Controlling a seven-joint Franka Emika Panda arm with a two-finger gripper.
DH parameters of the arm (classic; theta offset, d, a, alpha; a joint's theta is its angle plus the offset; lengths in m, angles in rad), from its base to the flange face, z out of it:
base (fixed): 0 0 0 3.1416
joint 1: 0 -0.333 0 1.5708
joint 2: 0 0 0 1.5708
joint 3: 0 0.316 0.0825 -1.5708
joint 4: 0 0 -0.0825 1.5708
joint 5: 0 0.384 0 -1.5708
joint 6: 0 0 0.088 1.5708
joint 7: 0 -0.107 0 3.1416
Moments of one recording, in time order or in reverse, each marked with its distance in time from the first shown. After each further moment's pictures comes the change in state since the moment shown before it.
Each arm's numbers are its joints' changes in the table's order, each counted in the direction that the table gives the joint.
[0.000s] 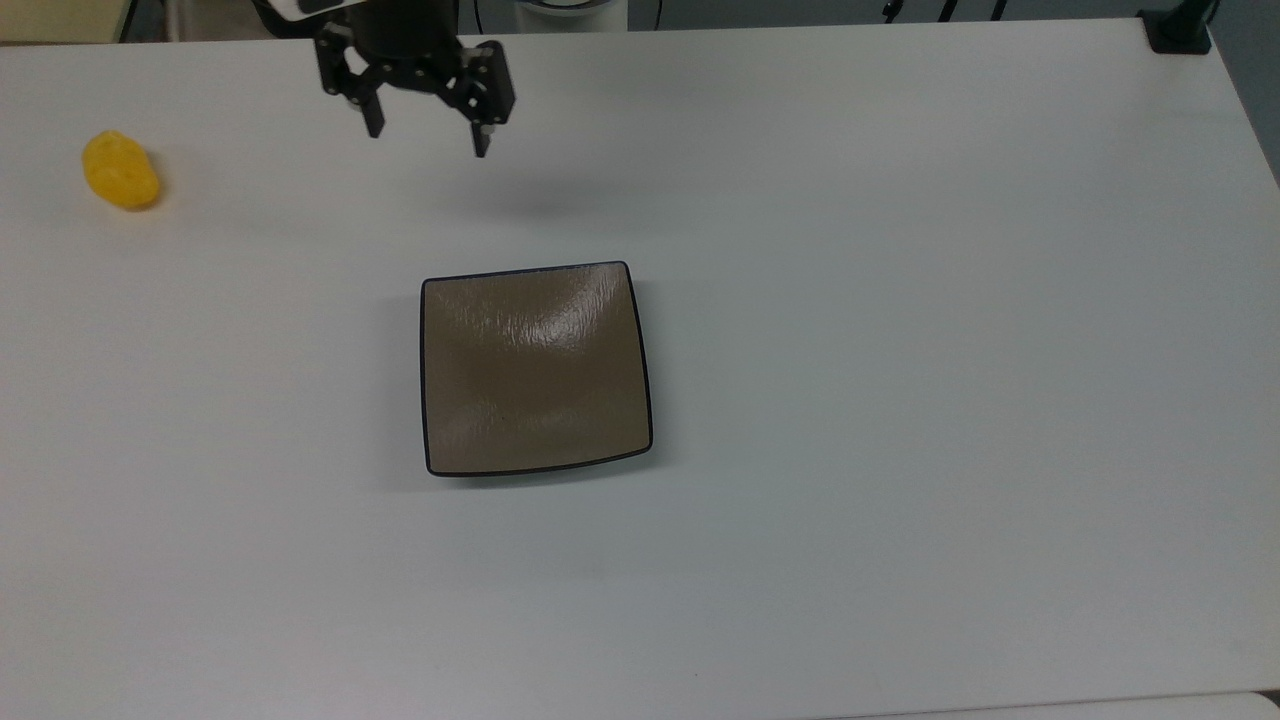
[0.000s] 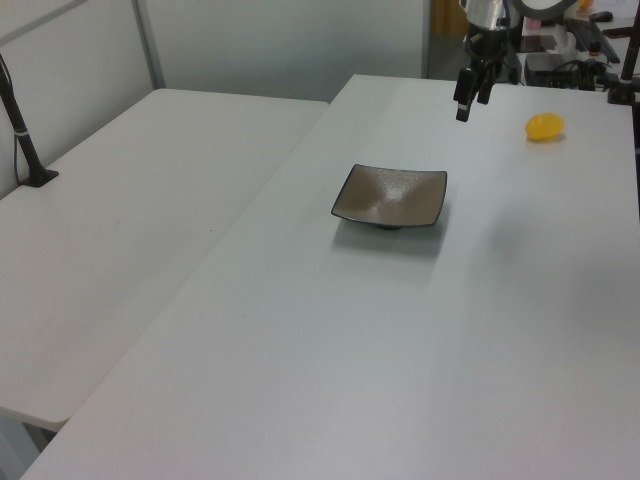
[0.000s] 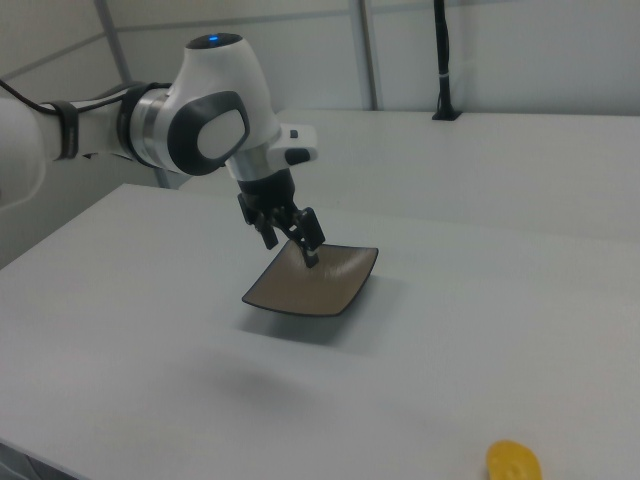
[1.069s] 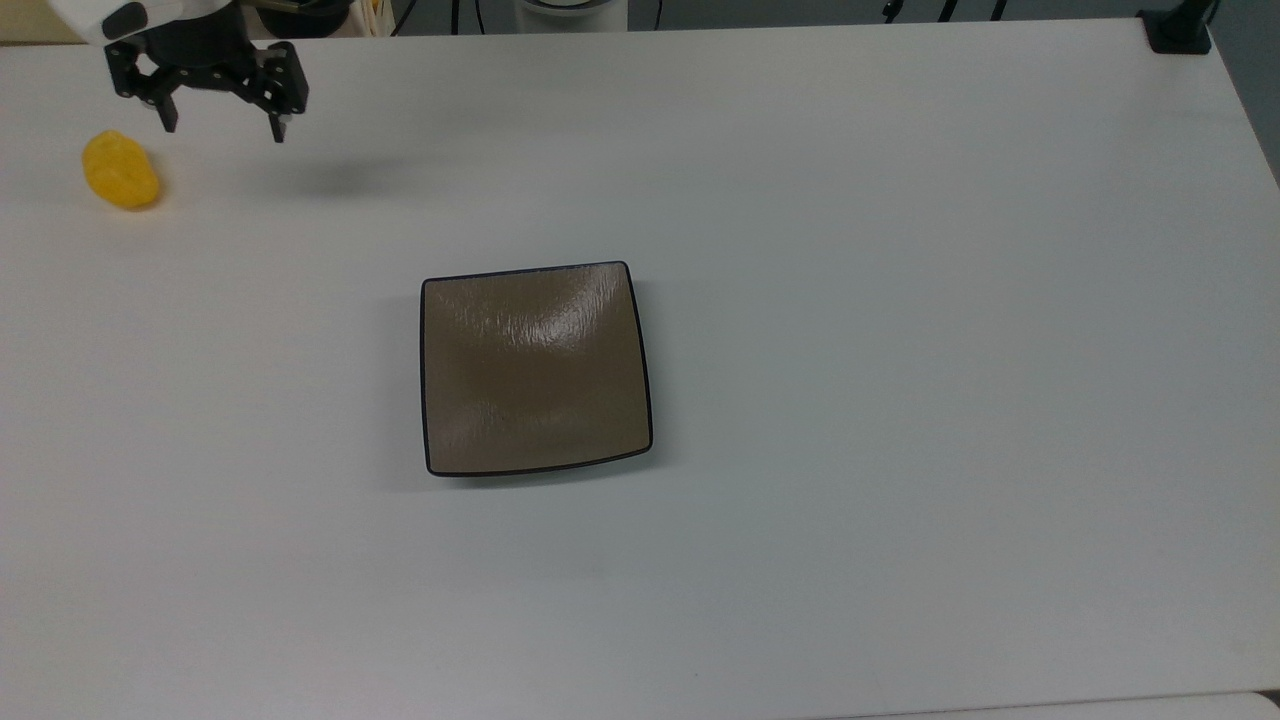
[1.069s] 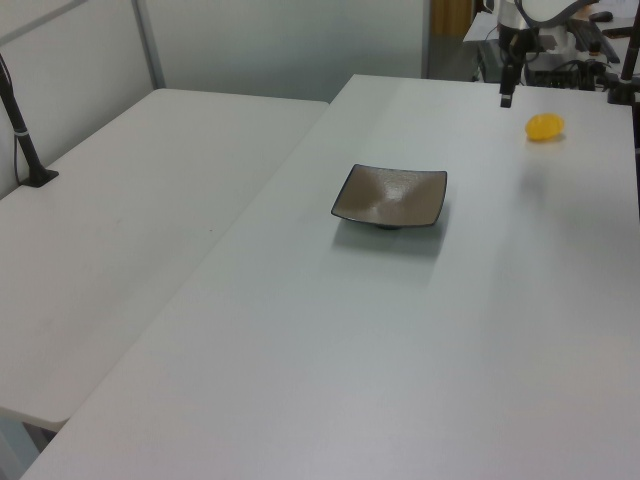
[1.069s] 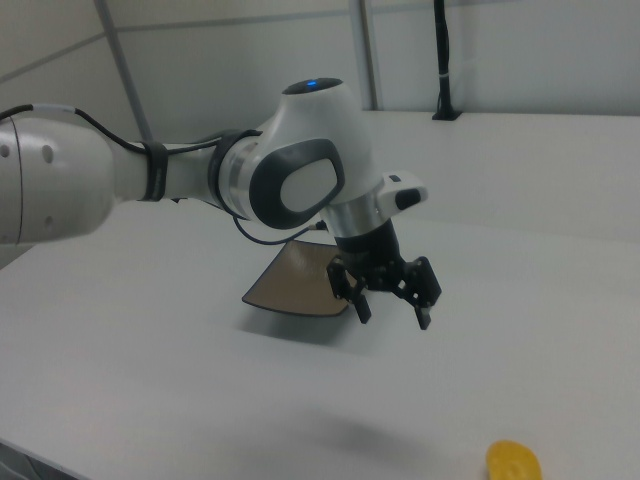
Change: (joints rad) arm 0.078 0.084 -0.207 0.001 -0.150 -0.061 0.461
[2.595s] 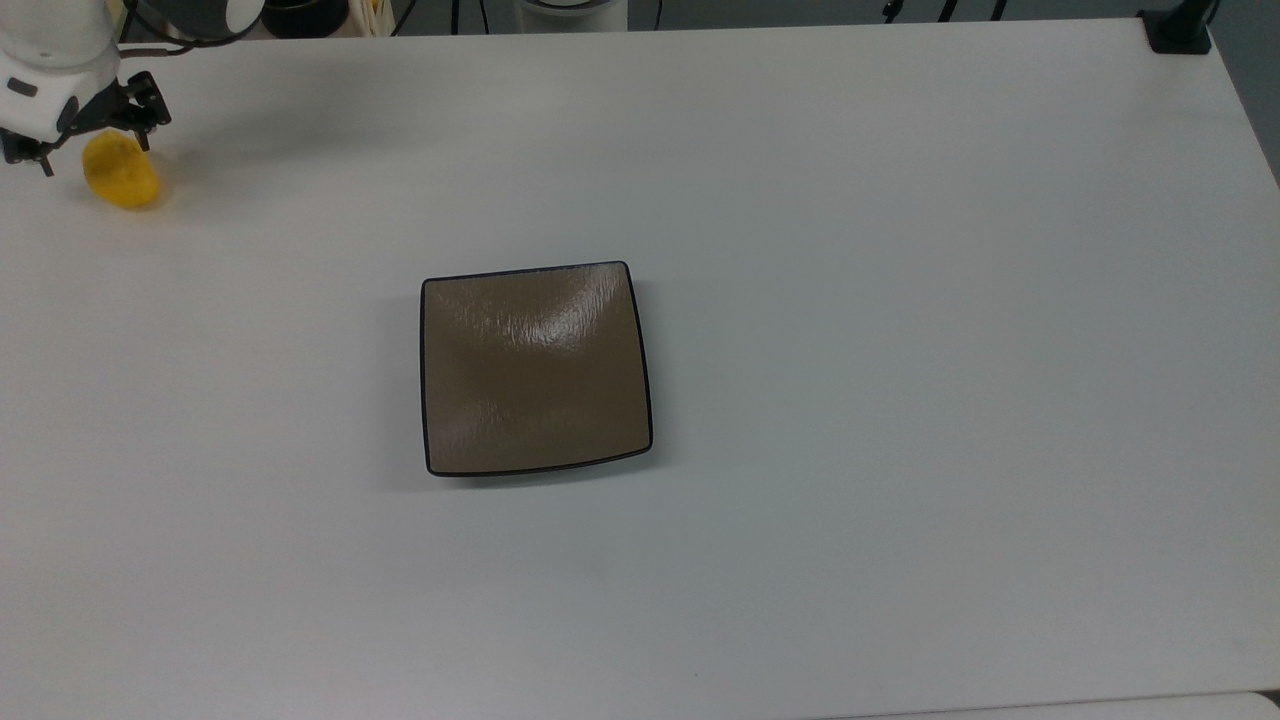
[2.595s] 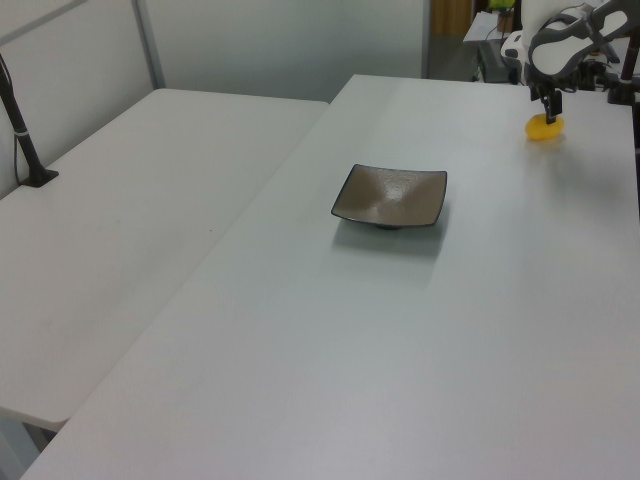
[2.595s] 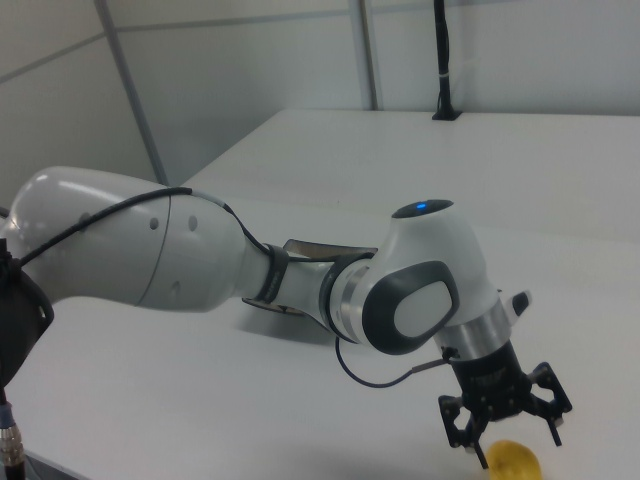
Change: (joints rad) arm 0.186 0.279 -0.077 -0.049 -0.213 -0.248 0.611
